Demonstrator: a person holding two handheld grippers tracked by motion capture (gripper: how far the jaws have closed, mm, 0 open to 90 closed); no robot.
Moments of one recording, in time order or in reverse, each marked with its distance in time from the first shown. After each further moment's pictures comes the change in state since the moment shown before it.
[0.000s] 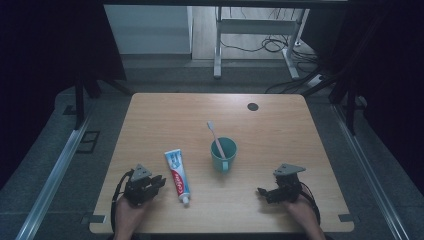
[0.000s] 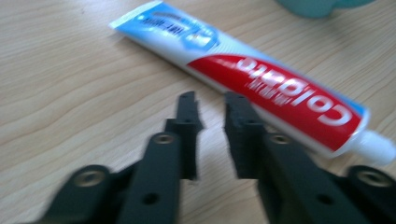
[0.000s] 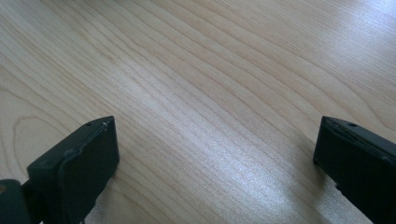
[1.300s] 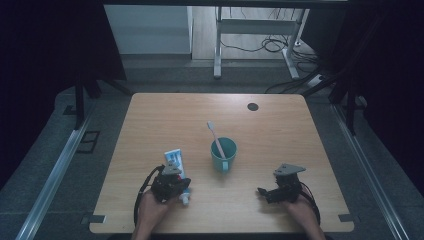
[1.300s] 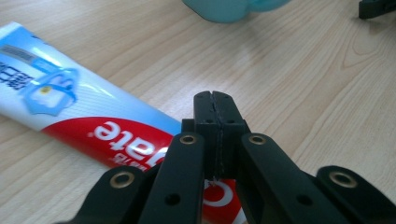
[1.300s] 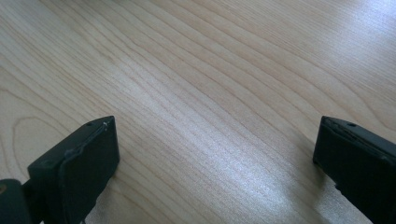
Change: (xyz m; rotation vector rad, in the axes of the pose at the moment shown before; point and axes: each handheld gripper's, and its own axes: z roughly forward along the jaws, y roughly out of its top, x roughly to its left) left arm -0.052 0.034 0.039 0.114 -0.160 0.099; right arm 0.000 0.000 0.000 -0.001 -0.001 0.001
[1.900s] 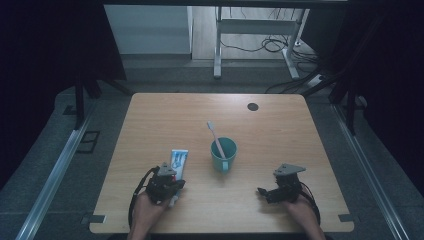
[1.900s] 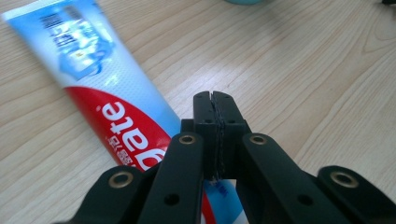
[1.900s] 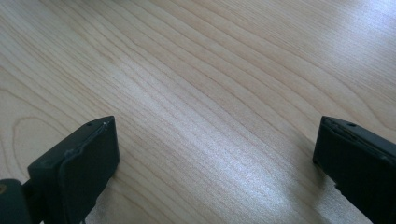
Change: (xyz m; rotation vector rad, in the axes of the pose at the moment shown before) left arm 0.011 -0.011 -0.011 0.021 0.043 -0.027; right arm 0.000 0.000 0.000 0.000 0.000 0.000
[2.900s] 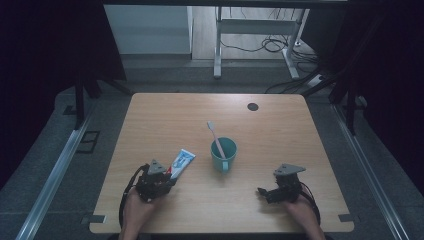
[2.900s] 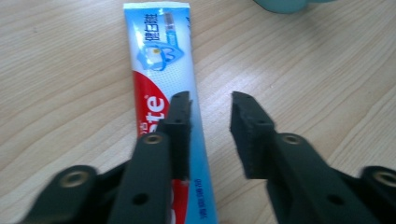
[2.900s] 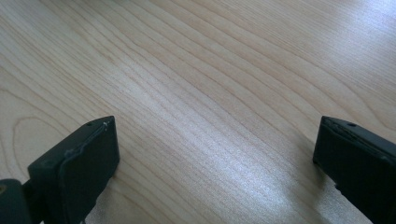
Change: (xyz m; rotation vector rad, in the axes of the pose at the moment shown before) left arm 0.014 -0.001 -0.020 -0.026 0.114 -0.006; right arm 0.000 0.000 0.000 0.000 0.000 0.000
